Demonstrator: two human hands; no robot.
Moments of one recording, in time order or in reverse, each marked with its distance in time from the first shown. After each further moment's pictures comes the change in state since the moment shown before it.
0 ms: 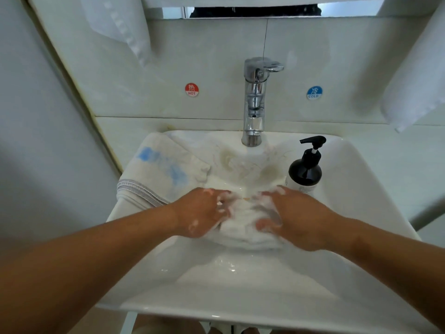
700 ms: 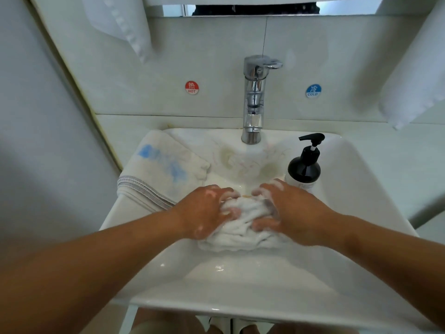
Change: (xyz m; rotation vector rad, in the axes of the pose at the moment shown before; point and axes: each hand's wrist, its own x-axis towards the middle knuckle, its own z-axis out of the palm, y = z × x) left_hand -0.002 0.001 0.013 0.039 0.102 -0.001; right_hand 0.000 0.001 0.001 0.037 0.070 -0.028
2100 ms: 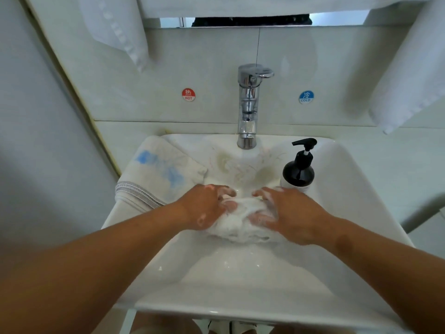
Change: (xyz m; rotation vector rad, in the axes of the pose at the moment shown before) left_hand 0.018 0.005 -0.011 0.045 -0.047 -0.053; right_hand 0.003 0.012 0.009 0.050 0.072 0.064
